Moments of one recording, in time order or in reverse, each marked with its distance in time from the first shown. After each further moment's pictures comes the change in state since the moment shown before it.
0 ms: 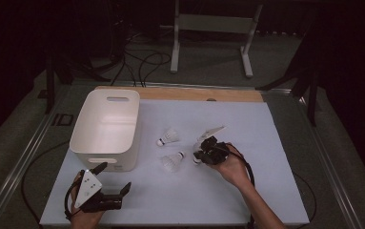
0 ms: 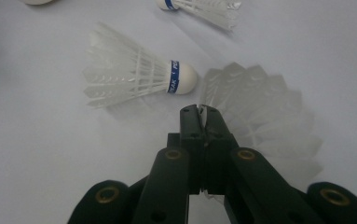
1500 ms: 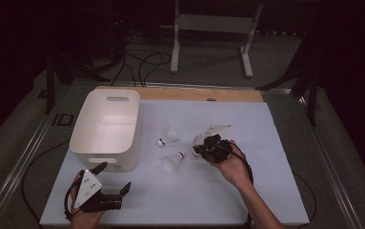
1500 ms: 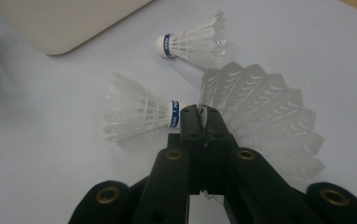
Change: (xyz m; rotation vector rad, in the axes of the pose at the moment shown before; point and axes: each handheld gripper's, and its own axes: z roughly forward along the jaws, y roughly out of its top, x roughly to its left) left arm 0.000 0.000 0.000 -0.001 0.003 0.000; right arm 0.008 0.008 -0.024 -0.133 -0.043 0.014
